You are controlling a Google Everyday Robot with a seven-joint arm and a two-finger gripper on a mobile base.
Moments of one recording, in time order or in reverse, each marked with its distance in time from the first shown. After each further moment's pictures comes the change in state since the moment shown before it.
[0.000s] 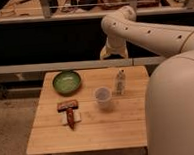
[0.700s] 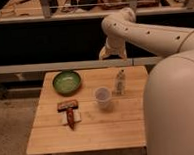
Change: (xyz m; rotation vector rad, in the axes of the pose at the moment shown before) arm 0.003 -0.016 0.025 0.066 -0.014 0.021
